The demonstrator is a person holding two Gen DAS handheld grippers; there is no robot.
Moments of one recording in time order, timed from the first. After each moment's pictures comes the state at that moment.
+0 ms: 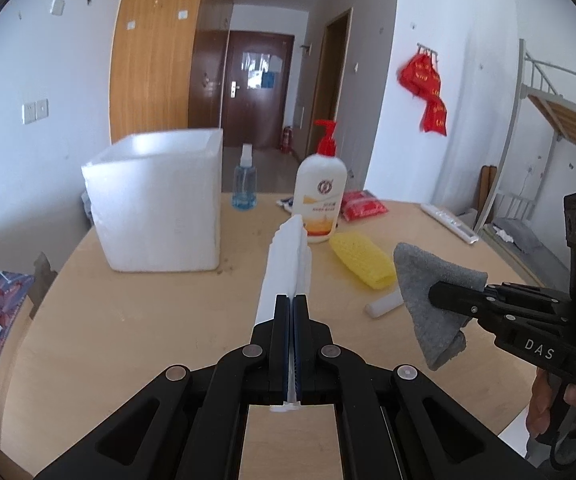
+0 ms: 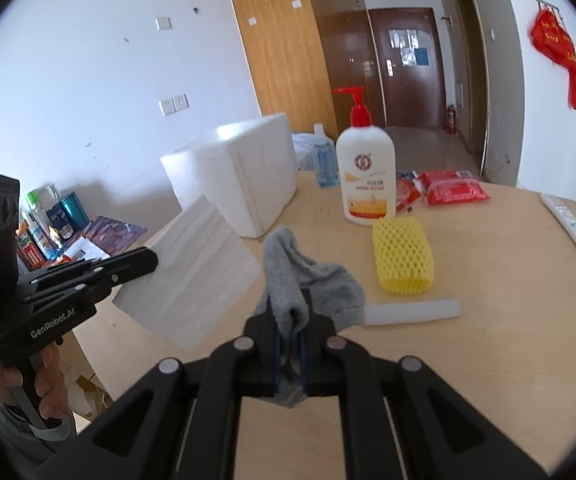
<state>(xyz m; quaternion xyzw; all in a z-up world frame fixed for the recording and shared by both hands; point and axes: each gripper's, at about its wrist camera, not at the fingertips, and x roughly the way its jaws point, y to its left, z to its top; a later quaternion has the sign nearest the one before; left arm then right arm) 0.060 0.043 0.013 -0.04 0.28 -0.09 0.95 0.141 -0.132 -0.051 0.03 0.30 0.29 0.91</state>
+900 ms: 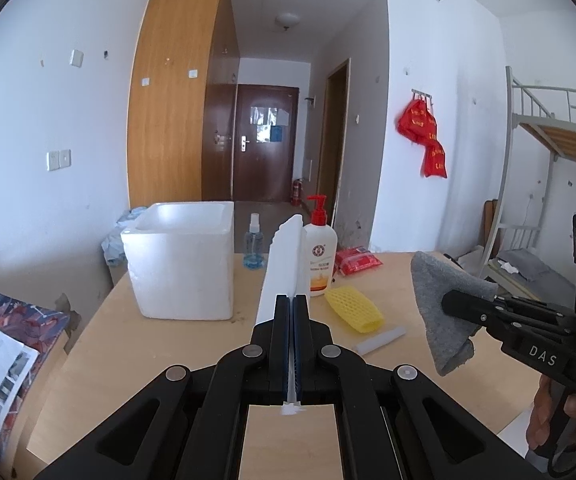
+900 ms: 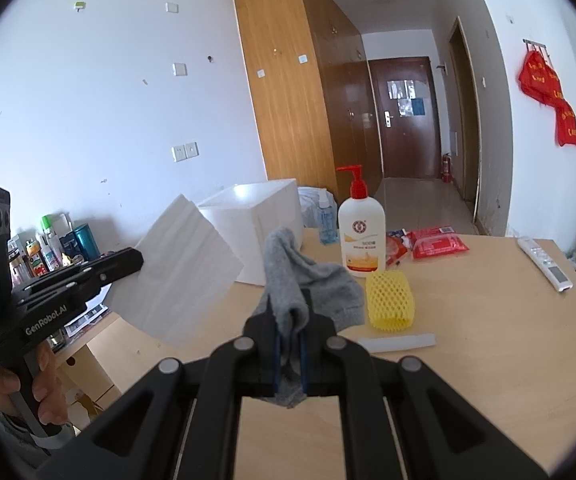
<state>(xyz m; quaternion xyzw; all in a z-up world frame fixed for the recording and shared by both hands) -0.001 0.034 0.059 -0.03 0.19 -0.06 0.98 0.095 -0.150 -0.012 0.03 0.20 0.28 0.94</state>
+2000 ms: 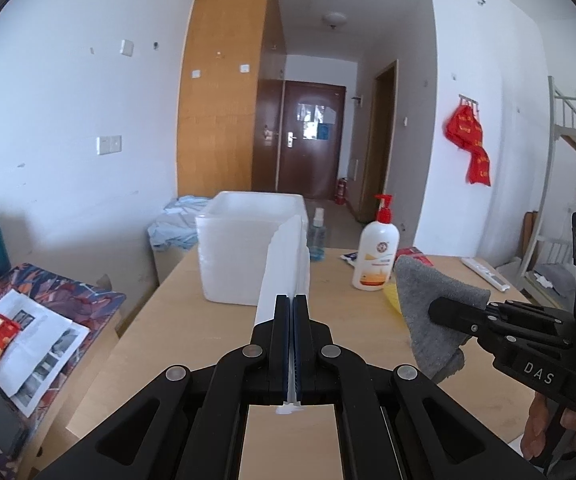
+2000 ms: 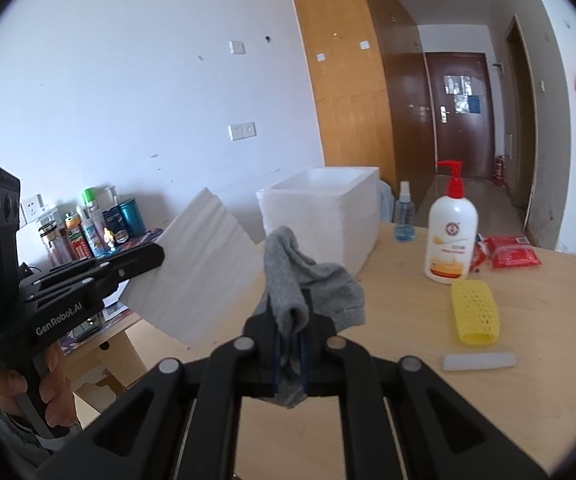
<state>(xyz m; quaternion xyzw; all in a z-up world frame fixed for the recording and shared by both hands) -0.026 0.085 0.058 -0.05 0.19 0.02 0.98 0.095 -0.074 -0.013 0.00 0.21 0.38 0.90</state>
